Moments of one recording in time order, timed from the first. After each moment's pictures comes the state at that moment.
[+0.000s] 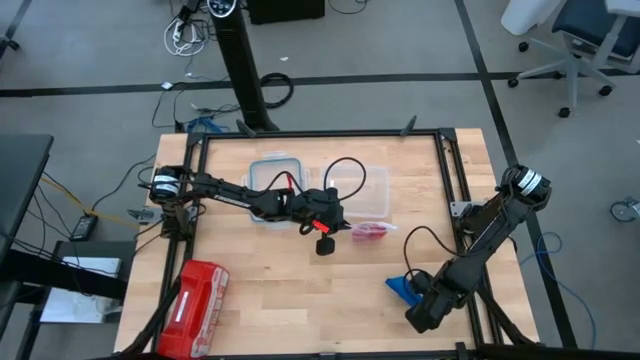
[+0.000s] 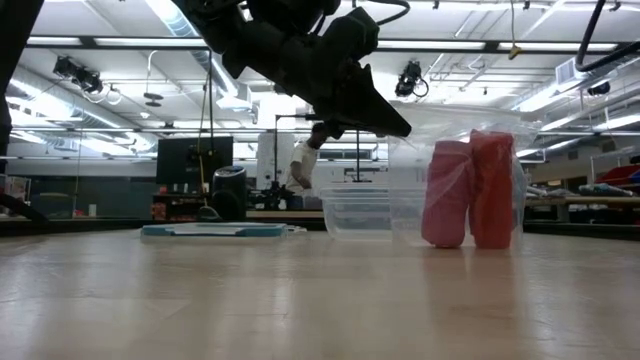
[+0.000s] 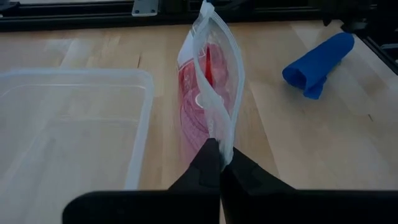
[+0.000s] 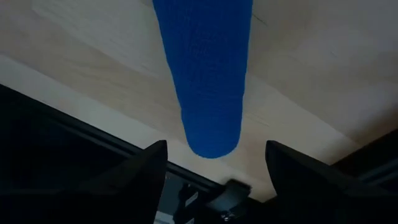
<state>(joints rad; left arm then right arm) -0.02 1.84 1.16 0.18 0.06 0.02 0.89 1.57 0.96 -0.72 -0.28 1.90</state>
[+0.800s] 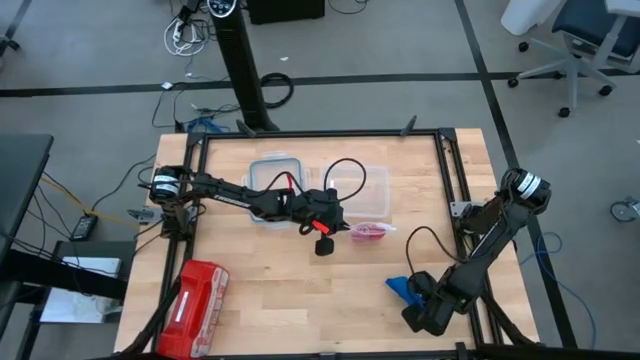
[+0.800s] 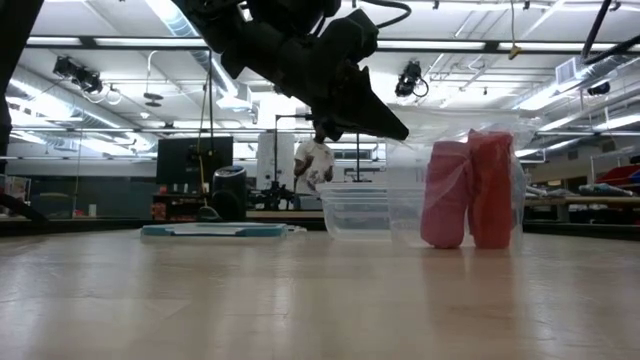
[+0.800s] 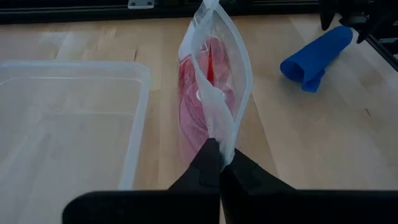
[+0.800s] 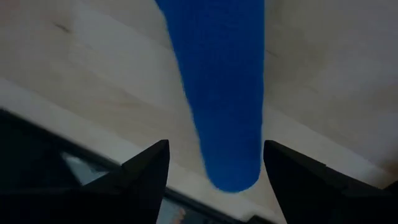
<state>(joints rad) -0.02 1.84 1.16 0.15 0.07 0.02 0.93 1.60 0.96 -0.69 -0.10 2.01</state>
